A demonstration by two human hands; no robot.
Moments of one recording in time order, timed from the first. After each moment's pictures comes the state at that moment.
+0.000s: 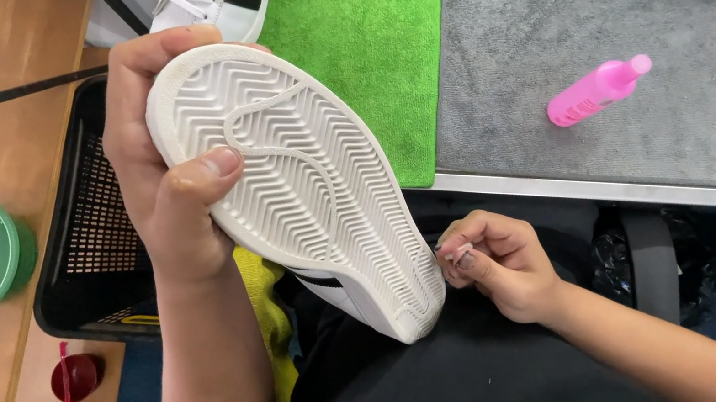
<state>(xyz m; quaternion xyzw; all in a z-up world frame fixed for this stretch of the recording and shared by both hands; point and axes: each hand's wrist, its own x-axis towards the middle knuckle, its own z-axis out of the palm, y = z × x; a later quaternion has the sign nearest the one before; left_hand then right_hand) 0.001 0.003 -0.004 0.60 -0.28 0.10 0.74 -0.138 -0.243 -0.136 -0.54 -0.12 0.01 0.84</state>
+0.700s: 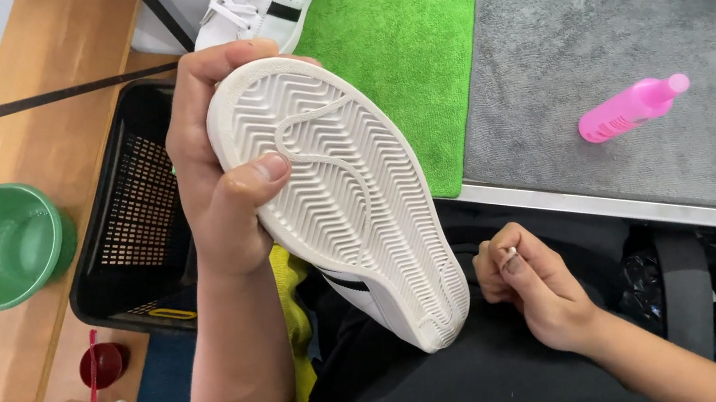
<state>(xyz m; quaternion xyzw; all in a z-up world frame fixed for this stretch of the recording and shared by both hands) 0.000 0.001 -0.001 0.60 -0.27 0.09 0.75 -0.147 -0.248 -0.130 -0.58 -0.08 0.05 0.81</state>
